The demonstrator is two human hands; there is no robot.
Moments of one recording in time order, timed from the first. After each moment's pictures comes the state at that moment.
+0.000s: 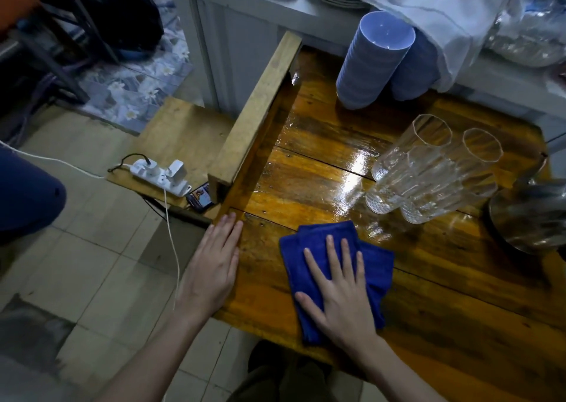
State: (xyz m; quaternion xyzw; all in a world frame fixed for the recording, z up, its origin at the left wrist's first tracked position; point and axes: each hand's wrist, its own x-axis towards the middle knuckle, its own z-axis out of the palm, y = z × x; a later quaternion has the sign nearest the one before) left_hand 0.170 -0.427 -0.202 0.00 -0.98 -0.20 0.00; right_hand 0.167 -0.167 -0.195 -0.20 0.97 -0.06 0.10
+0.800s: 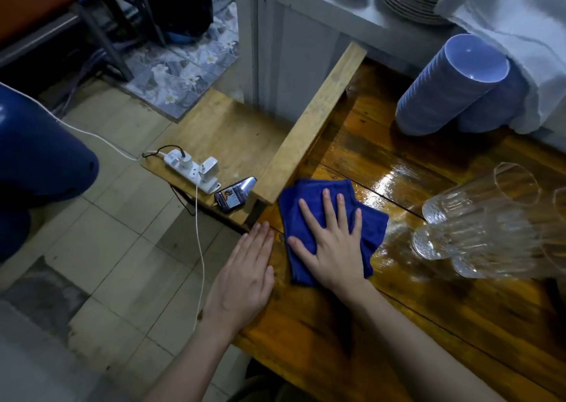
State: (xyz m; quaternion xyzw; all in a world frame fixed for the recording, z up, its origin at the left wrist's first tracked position) left_hand 0.158 -0.426 -0.207 0.02 -0.98 -0.20 0.00; right_hand 0.041 -0.263 -0.202 -0.25 0.96 -0.08 0.08
